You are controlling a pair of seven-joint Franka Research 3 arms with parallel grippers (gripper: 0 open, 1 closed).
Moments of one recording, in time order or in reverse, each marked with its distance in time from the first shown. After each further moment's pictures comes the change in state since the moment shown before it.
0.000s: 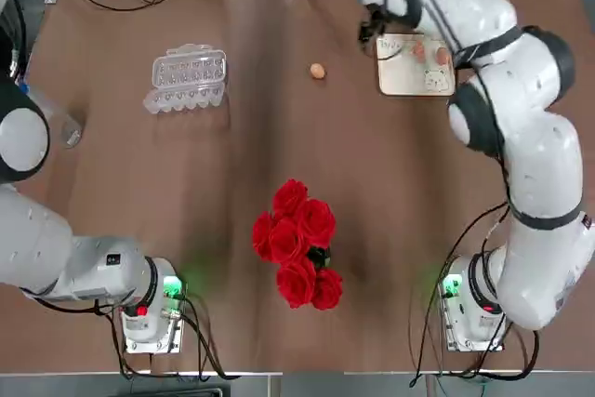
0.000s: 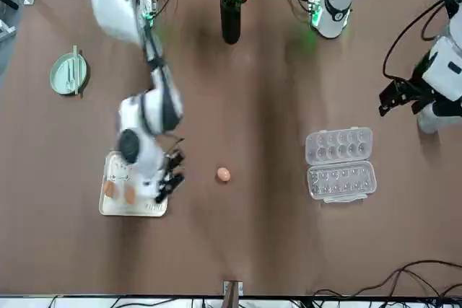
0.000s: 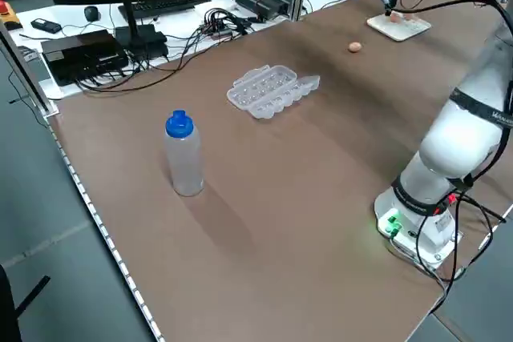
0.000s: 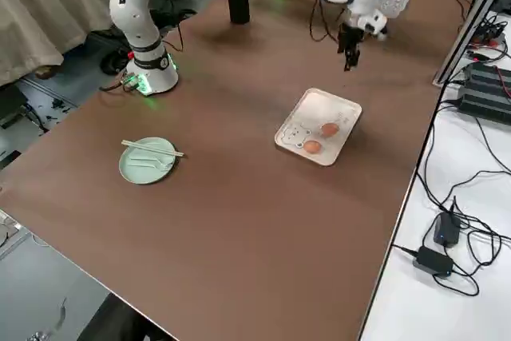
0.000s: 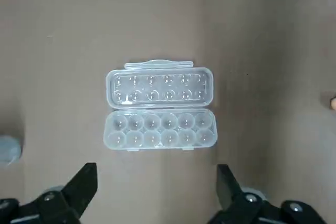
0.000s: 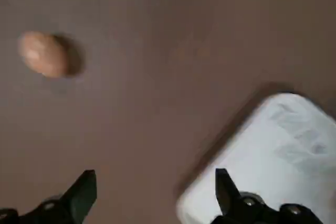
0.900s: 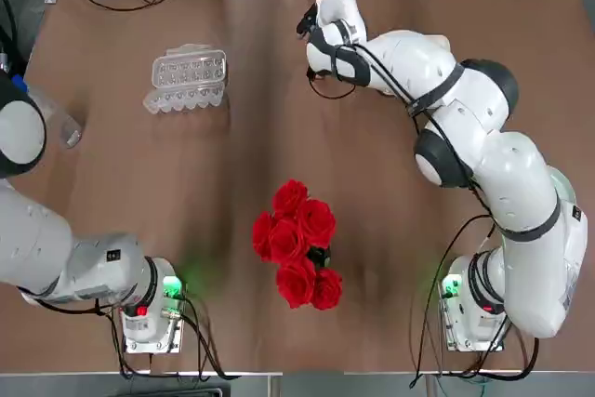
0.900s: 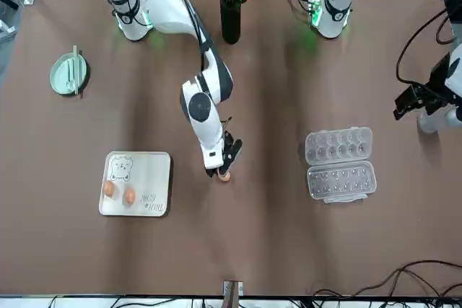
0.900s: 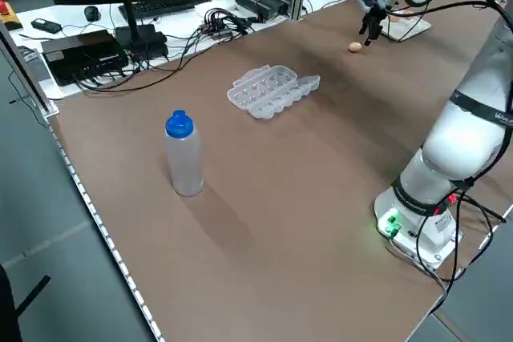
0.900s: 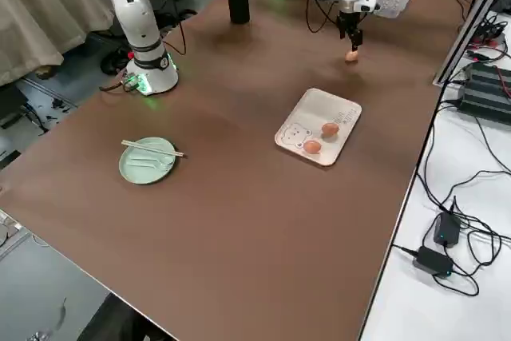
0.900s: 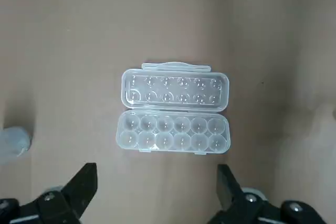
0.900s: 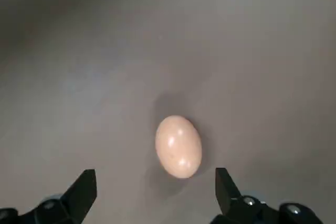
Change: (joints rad) left arm 0.064 0.006 0.002 0.000 0.000 0.002 -0.004; right arm 0.141 0.155 0.043 0.054 0.043 0.318 -0.180
